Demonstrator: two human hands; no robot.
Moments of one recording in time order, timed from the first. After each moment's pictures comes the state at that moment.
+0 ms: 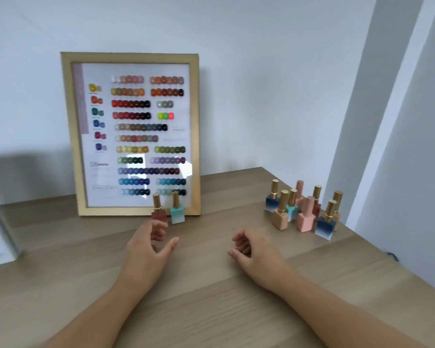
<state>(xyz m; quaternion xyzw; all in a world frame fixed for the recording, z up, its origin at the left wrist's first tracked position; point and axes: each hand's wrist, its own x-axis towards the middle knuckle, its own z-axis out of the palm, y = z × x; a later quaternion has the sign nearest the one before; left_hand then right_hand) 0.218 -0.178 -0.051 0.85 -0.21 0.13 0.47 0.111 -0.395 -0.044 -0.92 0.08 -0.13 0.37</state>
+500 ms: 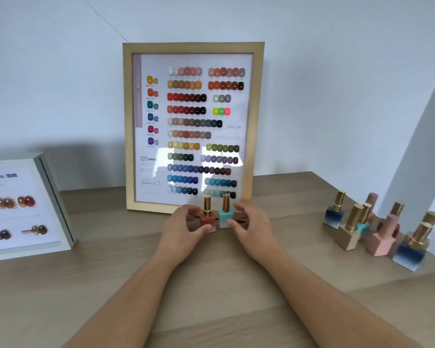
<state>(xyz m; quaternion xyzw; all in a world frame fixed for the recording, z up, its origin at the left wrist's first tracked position) 0.295 -0.162 -0.050 0.86 -0.18 0.08 0.48 0.243 -0.335 -0.050 -0.89 0.04 -0.25 0.39</state>
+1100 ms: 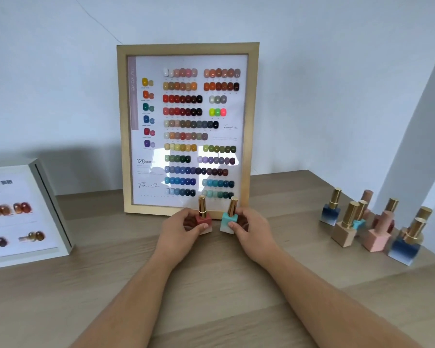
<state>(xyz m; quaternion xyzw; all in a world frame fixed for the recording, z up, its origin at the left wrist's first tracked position) 0.293 -0.160 -0.044 0.85 -0.19 0.07 0.49 0.236 -0.334 -0.046 -0.89 0.06 -0.20 0.41</state>
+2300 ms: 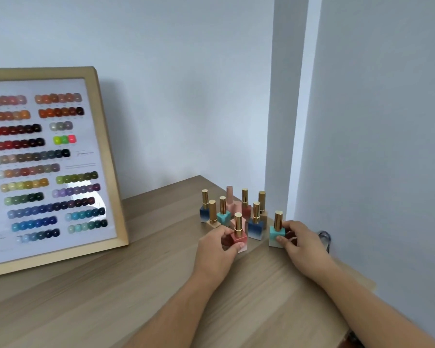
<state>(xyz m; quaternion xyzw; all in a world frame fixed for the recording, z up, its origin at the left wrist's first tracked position) 0.145 -0.409 -0.042 0.79 -0.40 -0.05 0.46 0.010 -0.561 -0.048 -0.85 0.31 -0.27 0.33</state>
